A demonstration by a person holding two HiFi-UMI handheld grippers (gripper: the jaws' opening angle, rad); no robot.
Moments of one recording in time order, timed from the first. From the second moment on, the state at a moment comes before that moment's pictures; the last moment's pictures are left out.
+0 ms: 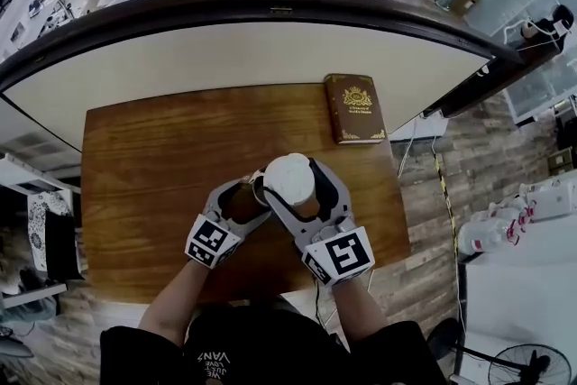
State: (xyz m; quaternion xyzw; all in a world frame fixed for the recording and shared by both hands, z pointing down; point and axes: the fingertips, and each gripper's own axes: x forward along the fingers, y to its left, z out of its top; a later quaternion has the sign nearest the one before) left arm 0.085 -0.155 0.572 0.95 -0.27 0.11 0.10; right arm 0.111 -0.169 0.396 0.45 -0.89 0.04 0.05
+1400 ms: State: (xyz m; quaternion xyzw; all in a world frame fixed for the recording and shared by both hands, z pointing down) left arm -0.129 -0.095 0.420 0.94 -0.32 -0.01 0.05; right arm -0.007 -0.088 0.334 0.54 -0.84 0.00 0.01
